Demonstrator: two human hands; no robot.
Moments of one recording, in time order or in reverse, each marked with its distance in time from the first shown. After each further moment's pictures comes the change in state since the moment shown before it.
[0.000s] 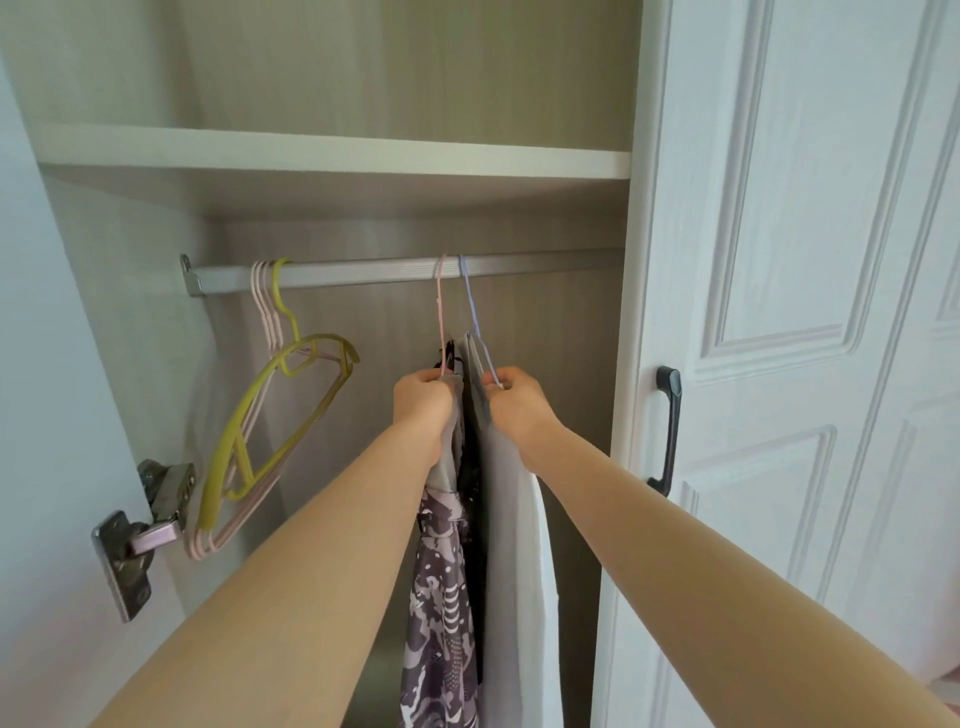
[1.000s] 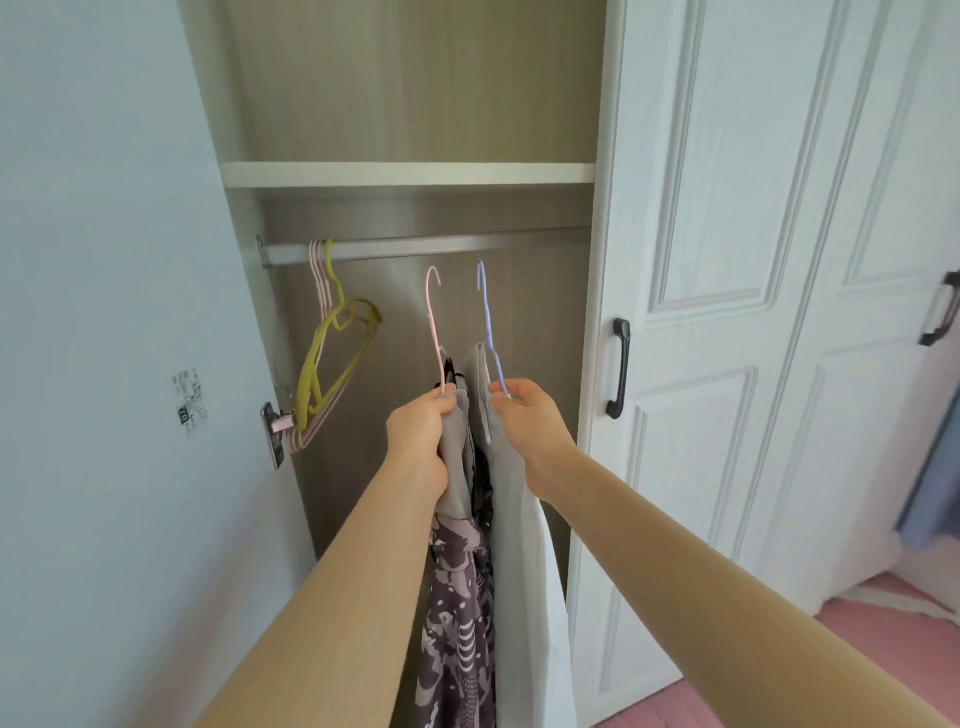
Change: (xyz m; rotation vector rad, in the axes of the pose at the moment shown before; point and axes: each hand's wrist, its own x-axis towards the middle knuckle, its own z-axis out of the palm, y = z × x) left_hand -0.159 -0.004 -0.067 -0.321 0.018 -0.263; right_hand -0.183 -0.023 -0.015 0.204 -0.001 0.095
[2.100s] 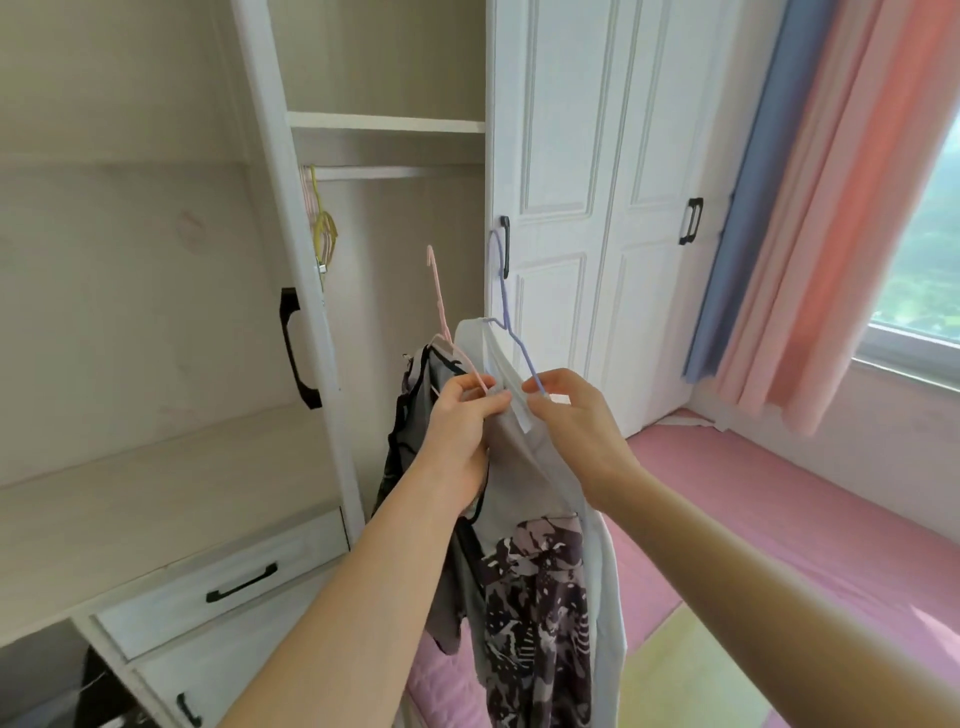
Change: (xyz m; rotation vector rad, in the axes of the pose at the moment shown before) left_hand -0.402 -0.042 -0.156 -0.015 -0.528 -0.087; right_hand -0.455 -0.005 -0.042 -0.225 0.236 -0.083
